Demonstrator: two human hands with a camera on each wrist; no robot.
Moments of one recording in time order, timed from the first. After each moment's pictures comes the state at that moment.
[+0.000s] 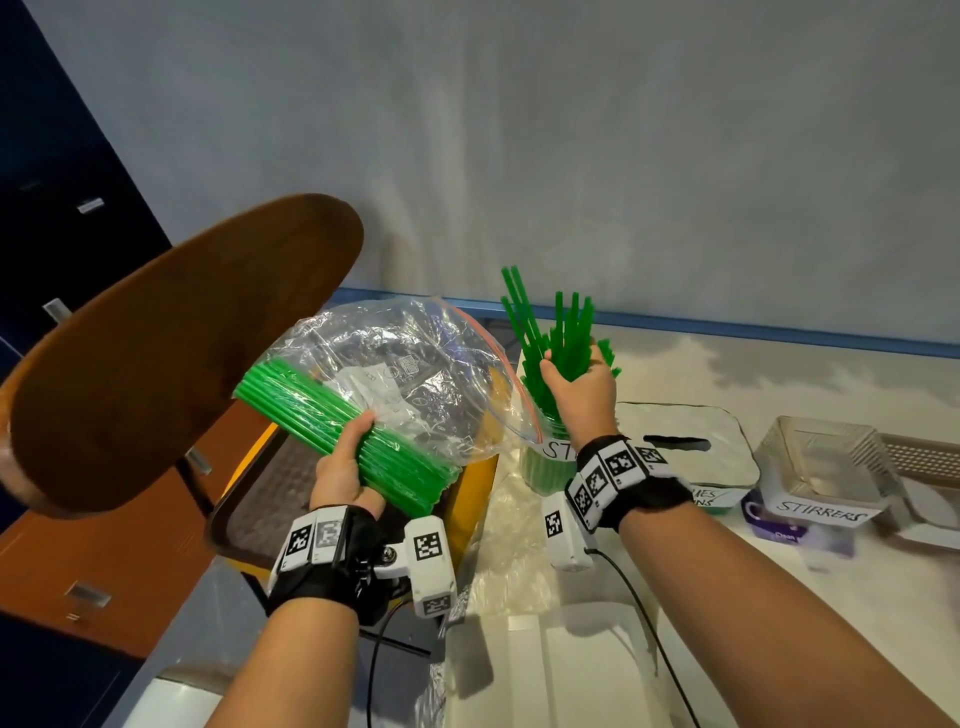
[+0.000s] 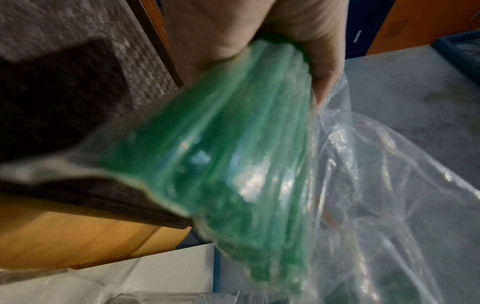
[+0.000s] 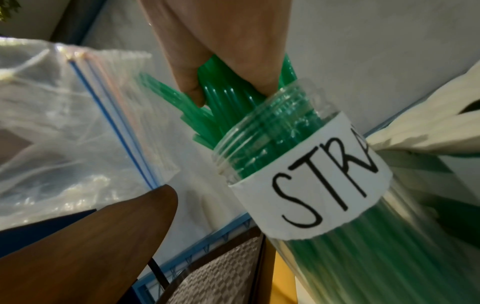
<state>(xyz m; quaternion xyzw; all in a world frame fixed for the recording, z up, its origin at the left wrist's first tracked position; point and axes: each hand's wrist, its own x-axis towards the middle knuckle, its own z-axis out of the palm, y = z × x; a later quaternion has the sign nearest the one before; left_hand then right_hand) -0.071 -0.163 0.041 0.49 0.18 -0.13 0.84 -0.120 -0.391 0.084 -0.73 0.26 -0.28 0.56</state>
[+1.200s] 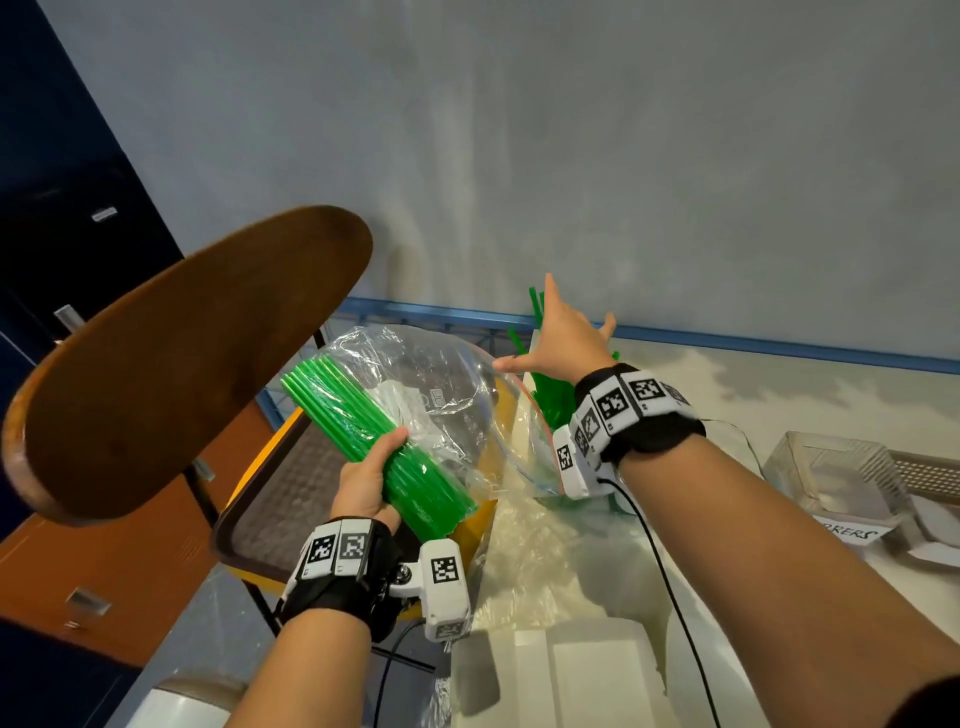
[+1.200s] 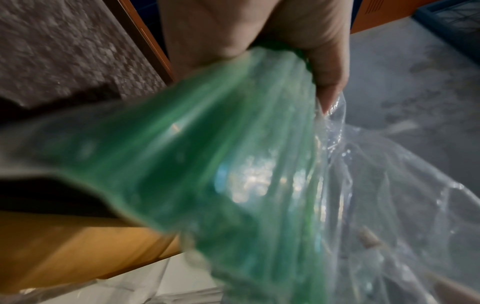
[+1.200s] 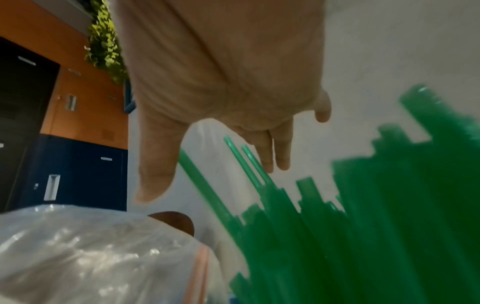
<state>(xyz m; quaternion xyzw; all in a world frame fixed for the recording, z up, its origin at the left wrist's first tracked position) -0.099 -0.174 0.072 0.51 0.16 -0.16 0.83 -0.082 -0.394 0.154 -0.96 0.16 -0.06 0.21</state>
